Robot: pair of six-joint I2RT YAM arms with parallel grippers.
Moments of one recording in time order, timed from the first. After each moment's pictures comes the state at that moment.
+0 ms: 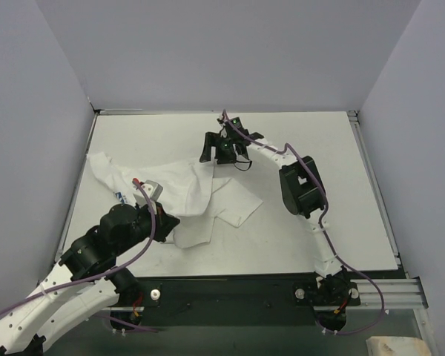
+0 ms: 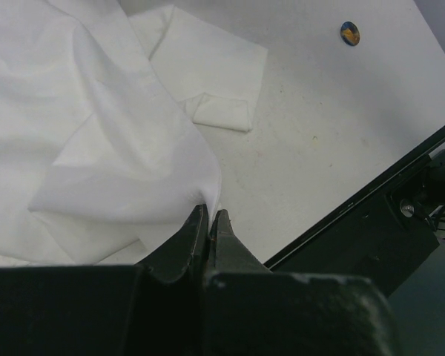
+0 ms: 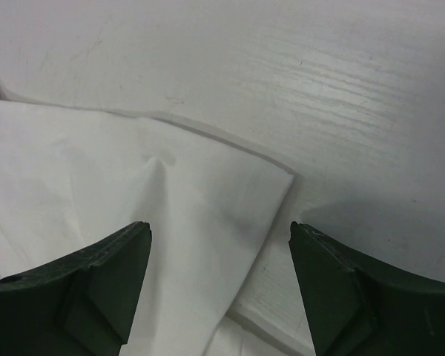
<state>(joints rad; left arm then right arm) -0.79 0.52 0.71 -0.62 -0.07 -0.44 0.53 2.39 1.91 -0.30 -0.31 0.49</state>
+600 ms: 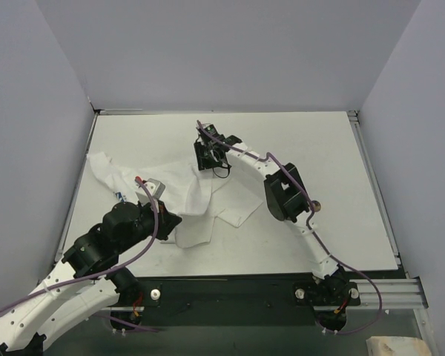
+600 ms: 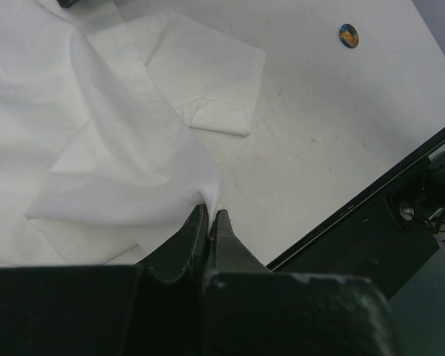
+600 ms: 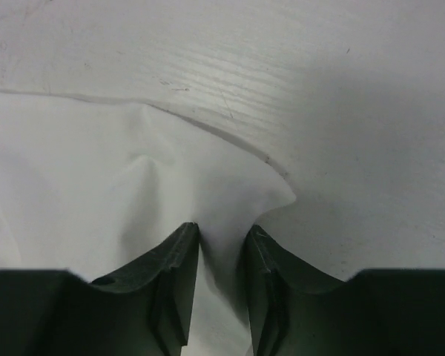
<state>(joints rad) -0.79 0.54 0.71 -0.59 -0.07 -0.44 0.68 2.50 2.14 -0.54 0.01 0.35</state>
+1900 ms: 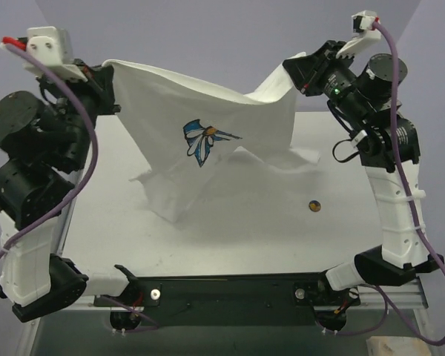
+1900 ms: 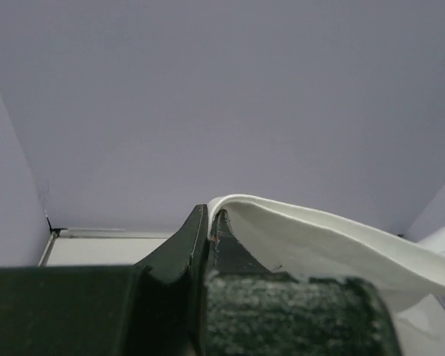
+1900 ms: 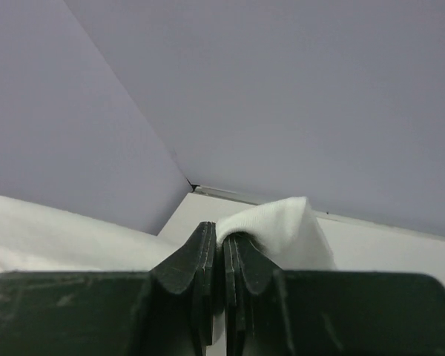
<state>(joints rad) -0.68 1.32 2.25 -0.73 -0.59 -0.06 0.37 1.49 2.13 -0.56 -0.15 0.38</state>
